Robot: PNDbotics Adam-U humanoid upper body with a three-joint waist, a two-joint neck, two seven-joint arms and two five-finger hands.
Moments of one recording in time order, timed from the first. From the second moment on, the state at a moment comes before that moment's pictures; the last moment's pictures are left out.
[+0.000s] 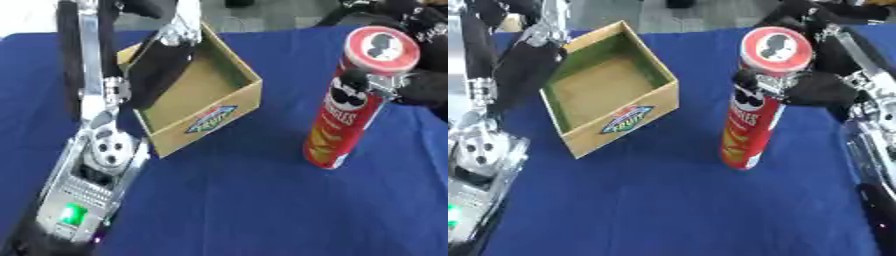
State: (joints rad) left arm -0.70 0.16 -0.41 -1.98 -0.37 0.35 0.52; right arm -0.45 -0.47 0.03 -1.98 -0.21 0.36 0.03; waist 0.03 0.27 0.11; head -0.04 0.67
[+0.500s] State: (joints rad) left arm -0.69 0.16 -0.41 -1.98 -0.37 0.35 0.52; right arm -0.45 -0.47 0.03 -1.98 -0.20 0.37 0.03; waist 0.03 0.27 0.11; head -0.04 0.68
